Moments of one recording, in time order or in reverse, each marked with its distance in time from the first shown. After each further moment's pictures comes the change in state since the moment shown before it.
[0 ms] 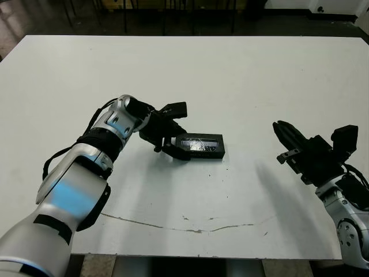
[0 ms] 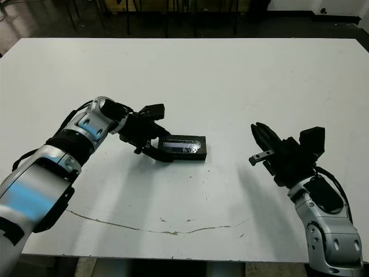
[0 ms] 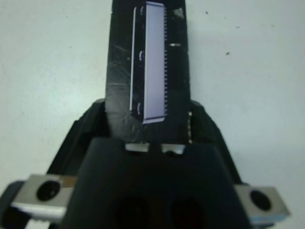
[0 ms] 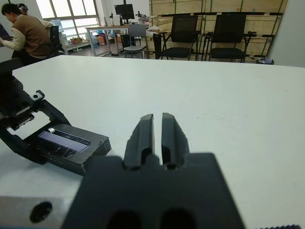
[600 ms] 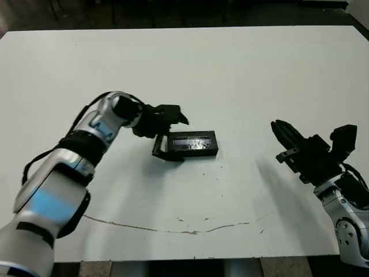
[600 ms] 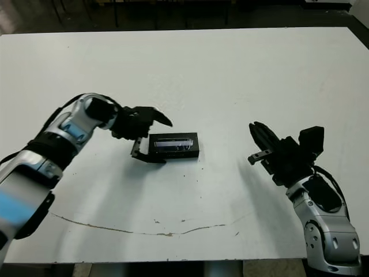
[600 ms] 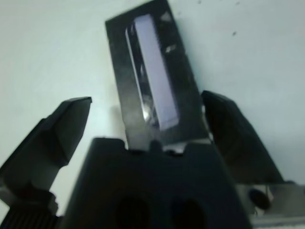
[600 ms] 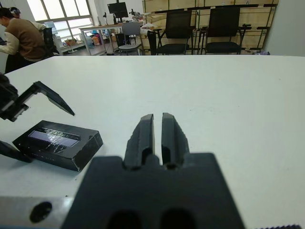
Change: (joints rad) left arm 0.123 0.199 0.001 -0.192 -0.028 -0.251 0.113; right arm -0.010 0.006 0.002 0.005 0.019 0.000 0.000
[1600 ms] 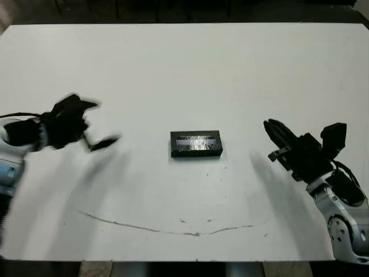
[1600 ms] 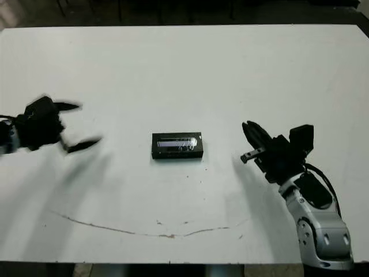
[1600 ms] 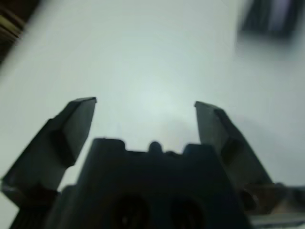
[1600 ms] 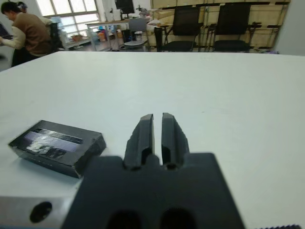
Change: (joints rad) left arm 0.585 0.059 0.499 -0.971 -0.310 0.475 0.614; right arm -0.032 0.015 0.051 0.018 -0.041 -0.018 -0.034
